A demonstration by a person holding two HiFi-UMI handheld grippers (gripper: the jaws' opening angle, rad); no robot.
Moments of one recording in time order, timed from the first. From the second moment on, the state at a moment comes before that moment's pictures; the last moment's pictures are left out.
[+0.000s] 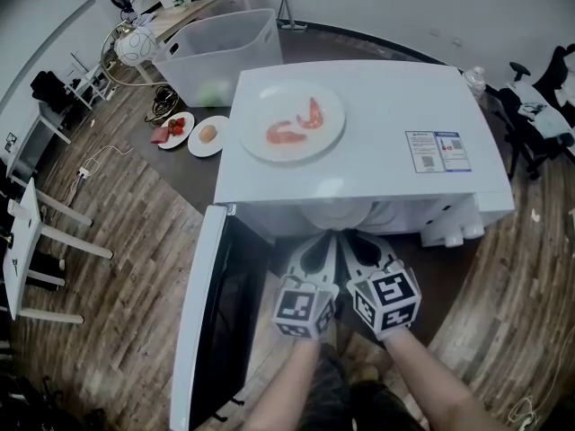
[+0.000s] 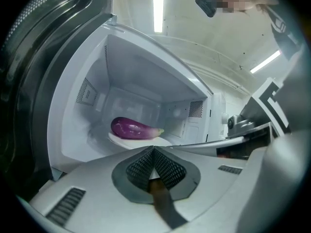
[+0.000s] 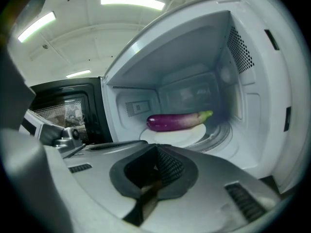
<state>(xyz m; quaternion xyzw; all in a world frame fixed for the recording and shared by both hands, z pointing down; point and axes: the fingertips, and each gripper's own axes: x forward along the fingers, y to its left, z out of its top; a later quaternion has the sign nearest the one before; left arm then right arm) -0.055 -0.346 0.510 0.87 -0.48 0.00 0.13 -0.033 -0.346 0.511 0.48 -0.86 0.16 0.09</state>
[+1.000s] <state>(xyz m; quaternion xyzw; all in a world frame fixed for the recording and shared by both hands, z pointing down) -0.054 -0.359 0.507 0.87 -0.47 -0.02 0.14 -0.030 -0.356 0.507 0.49 -0.85 0.16 0.08</state>
